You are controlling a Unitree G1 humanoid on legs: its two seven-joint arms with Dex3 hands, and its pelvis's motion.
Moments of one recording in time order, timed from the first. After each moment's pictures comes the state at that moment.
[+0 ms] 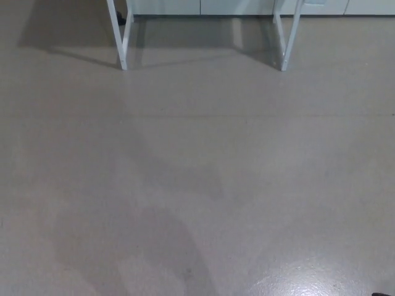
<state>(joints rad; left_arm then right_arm) 0.14 0.38 0.35 0.84 -0.17 0.01 -0.41 0.25 -0.31 -0.17 0.61 0.06 -0.08 0.26</state>
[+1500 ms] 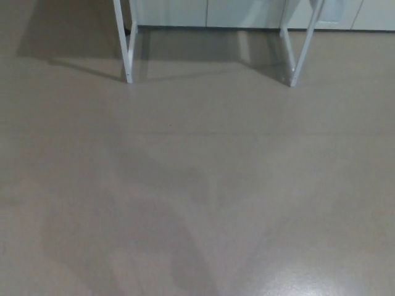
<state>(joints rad) 0.16 0.41 0.32 0.92 -0.22 -0.06 -0.53 0.32 -0.29 -0.17 0.62 0.09 -0.15 0.31</state>
